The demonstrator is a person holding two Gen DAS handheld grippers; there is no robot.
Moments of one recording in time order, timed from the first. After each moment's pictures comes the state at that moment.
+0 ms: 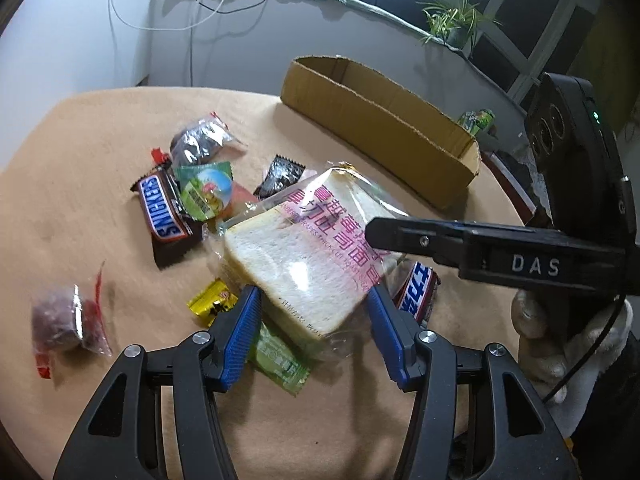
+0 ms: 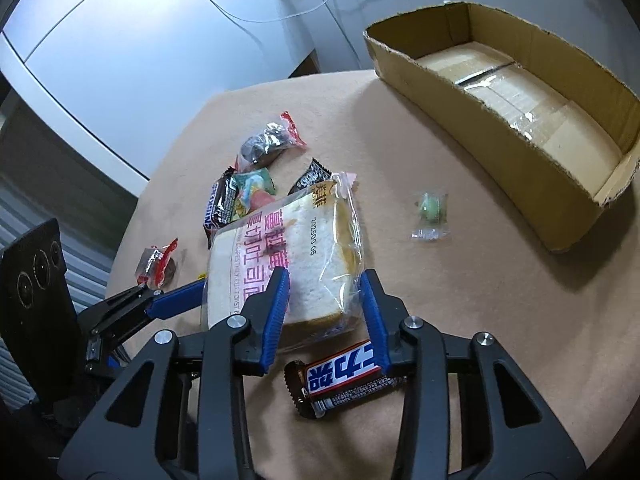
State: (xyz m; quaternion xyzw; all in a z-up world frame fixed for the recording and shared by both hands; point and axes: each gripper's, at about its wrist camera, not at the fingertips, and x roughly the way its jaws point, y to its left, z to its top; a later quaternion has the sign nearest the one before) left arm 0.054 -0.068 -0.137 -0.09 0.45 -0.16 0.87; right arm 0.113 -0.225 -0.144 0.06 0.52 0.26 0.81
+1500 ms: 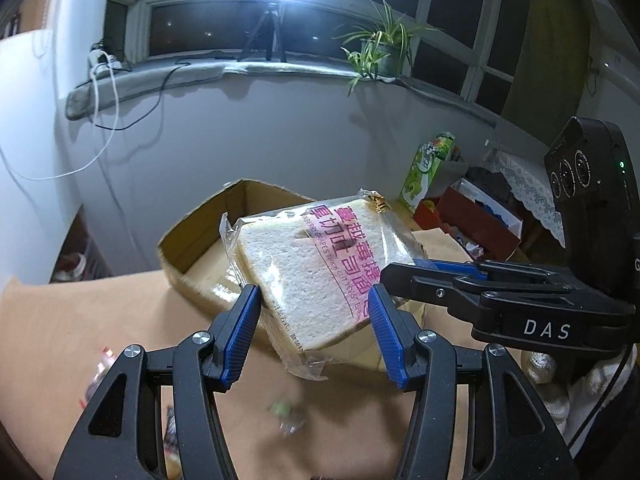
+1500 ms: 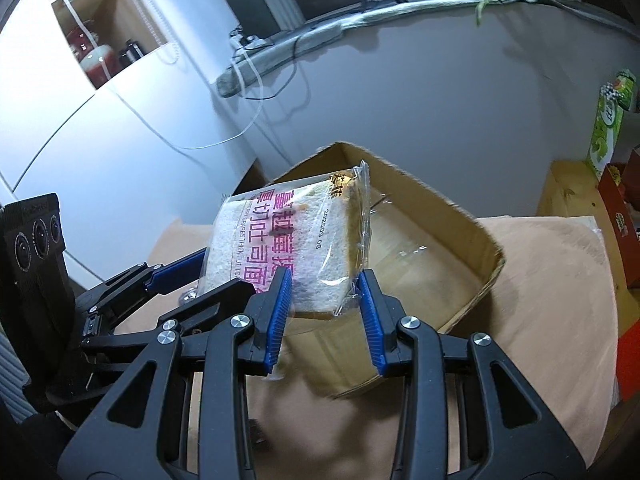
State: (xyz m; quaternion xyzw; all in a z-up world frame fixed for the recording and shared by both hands) left arm 0.176 -0.193 -0.055 0.00 0.36 -0.22 0.91; right arm 0.200 -0.363 -0.068 0.12 0.41 0.19 0.88
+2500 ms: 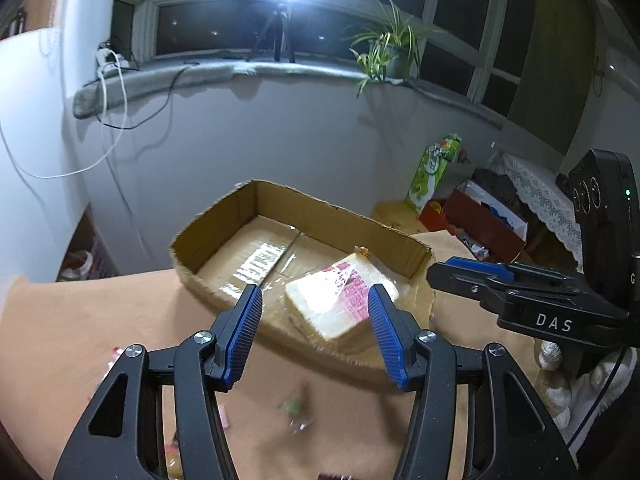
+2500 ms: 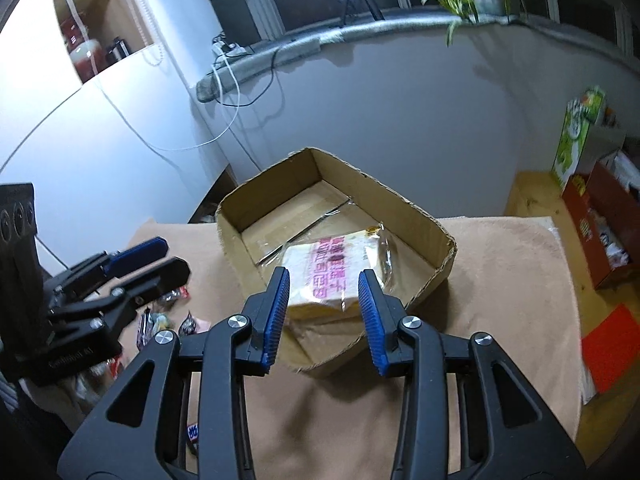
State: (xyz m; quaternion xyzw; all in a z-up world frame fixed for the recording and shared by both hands) left arm 0.166 -0.174 -0.044 0.00 0.36 -0.21 0.91; right arm 0.162 -0.364 -0.053 0.08 0.39 0.14 0.91
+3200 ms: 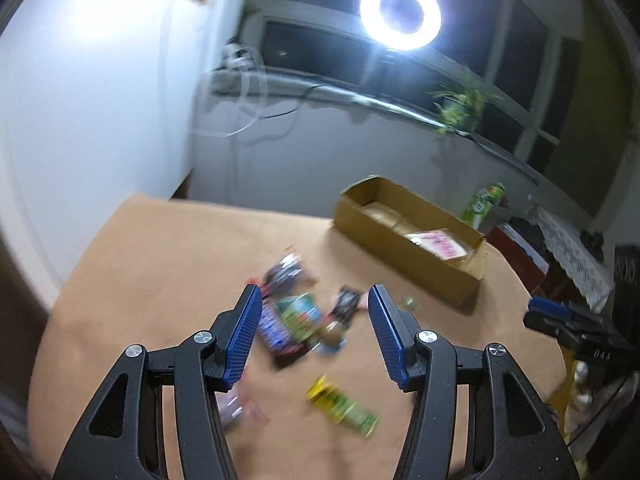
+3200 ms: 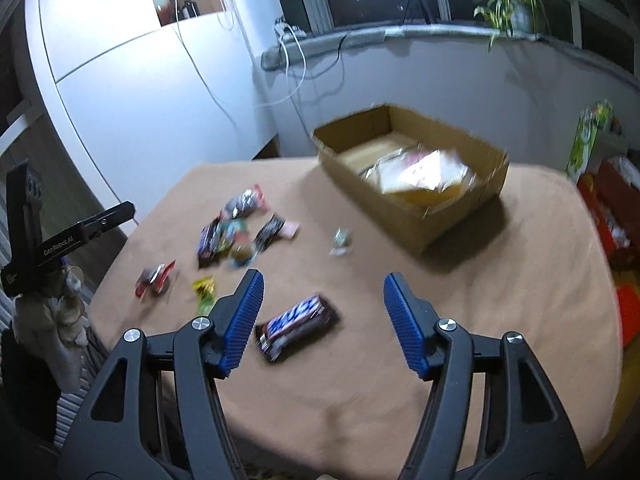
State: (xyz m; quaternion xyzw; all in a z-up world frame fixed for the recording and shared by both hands) left arm 0.038 0.005 -0.060 -0.09 0.32 -0.10 0.94; right arm 0.019 -0.286 -0.080 0.05 0.38 0.18 0.90
